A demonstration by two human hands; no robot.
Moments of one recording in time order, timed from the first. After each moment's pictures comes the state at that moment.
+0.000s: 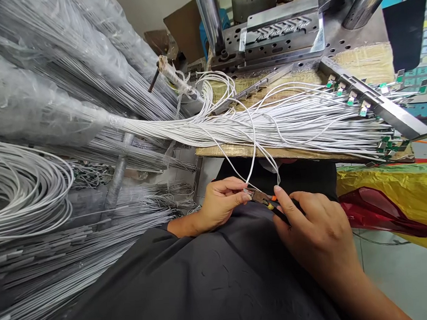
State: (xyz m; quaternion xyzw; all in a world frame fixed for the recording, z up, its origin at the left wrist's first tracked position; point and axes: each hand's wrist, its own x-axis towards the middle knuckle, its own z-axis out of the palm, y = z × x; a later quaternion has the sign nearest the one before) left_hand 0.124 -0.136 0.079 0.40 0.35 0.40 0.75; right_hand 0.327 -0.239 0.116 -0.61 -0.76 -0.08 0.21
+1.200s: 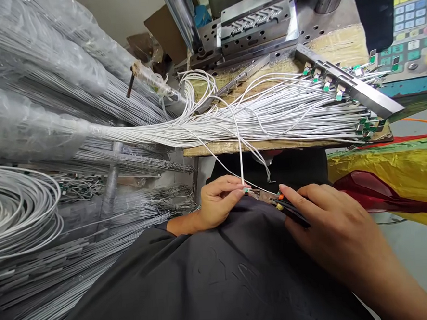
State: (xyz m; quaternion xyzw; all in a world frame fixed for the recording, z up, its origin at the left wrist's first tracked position) left_hand 0.138 -0.139 0.083 0.55 0.31 0.43 0.64; right_hand 0.367 -0.262 0.123 -0.61 -0.75 0.04 0.23
